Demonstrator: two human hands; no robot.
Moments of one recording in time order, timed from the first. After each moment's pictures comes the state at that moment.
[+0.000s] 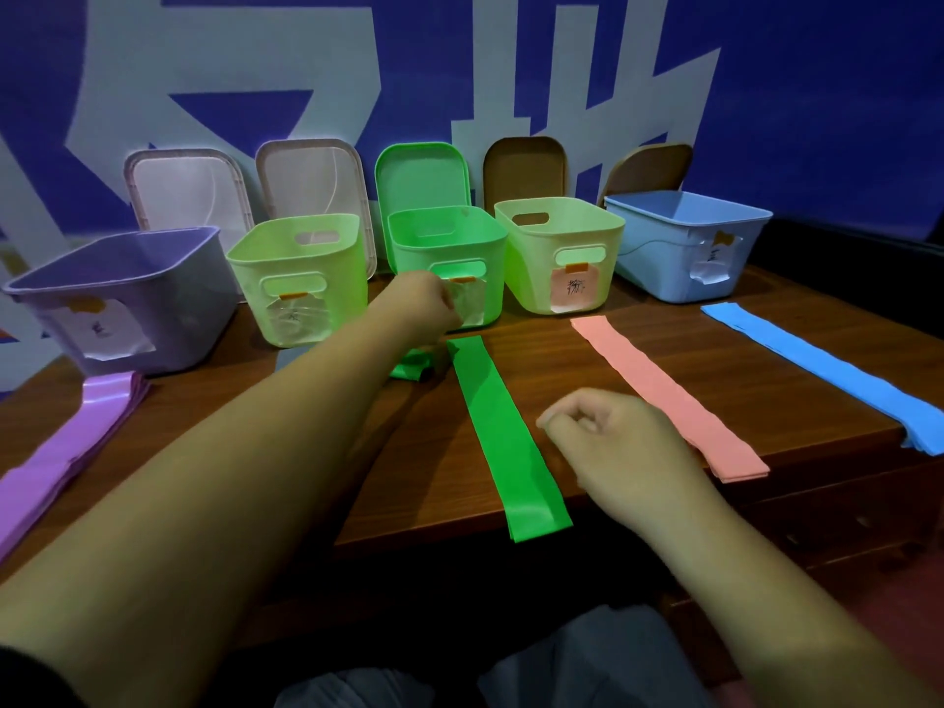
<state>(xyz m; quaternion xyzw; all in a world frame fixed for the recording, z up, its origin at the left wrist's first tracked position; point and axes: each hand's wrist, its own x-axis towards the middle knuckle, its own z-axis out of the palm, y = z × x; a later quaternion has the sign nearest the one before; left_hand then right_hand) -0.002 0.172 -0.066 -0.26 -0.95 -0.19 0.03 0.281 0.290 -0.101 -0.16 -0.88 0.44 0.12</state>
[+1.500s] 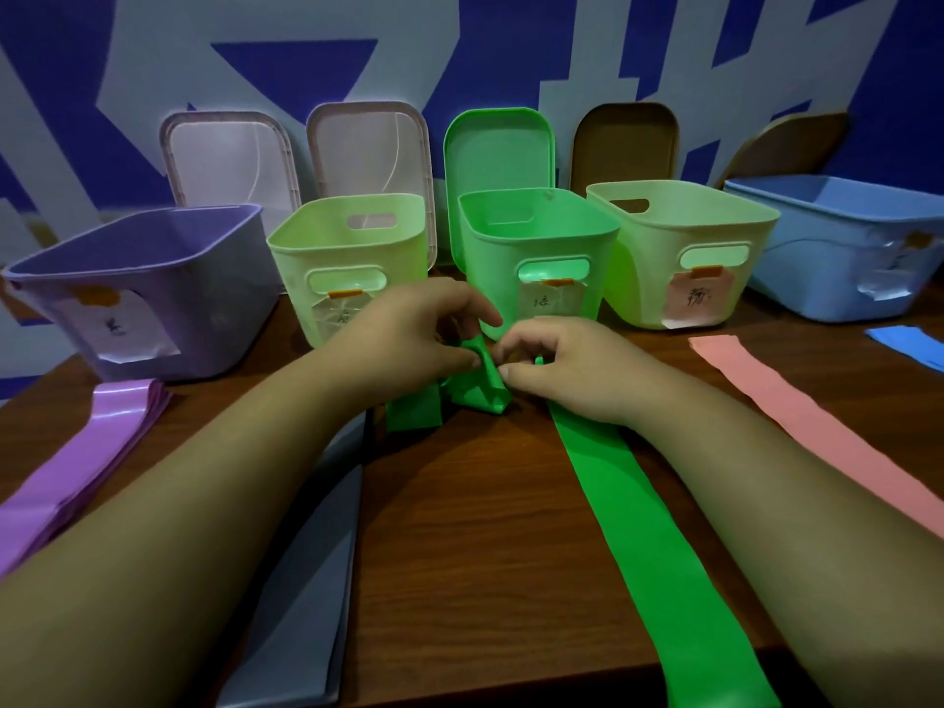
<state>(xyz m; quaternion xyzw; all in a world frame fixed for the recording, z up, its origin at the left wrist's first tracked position) -0.017 0.068 -0.073 -0.43 -0.86 -0.28 0.07 0.061 0.285 -0.101 0.08 -0.93 0.34 0.07</state>
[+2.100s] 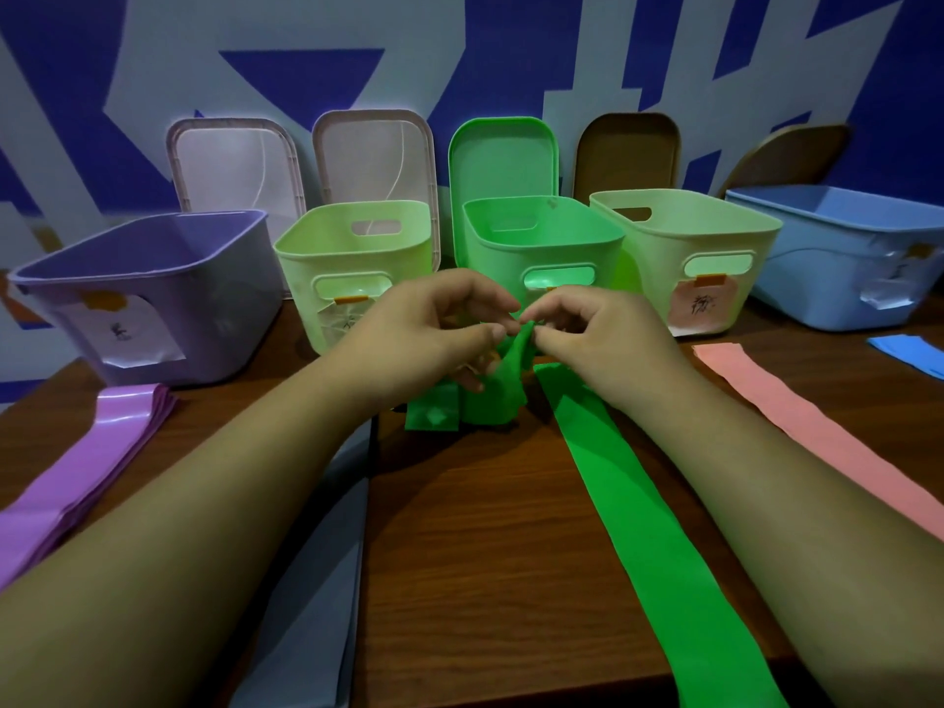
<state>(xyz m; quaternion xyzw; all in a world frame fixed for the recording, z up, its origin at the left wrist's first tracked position) 0.001 0.068 -0.068 -0.40 -0.76 -0.51 -0.06 0.059 0.293 -0.098 0.04 -0.89 0.38 0.25</state>
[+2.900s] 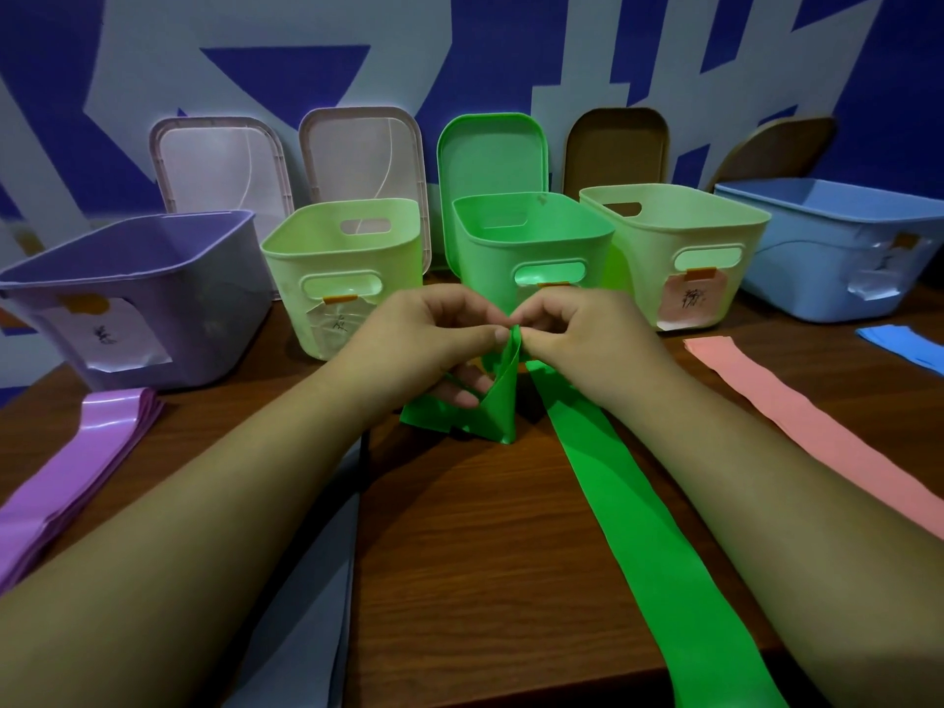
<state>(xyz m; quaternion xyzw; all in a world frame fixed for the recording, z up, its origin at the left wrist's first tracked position) 0.012 0.081 -0.071 -0.29 -0.76 -0.56 -0.12 0.056 0.289 -0.099 0.04 -0.91 0.34 0.25</state>
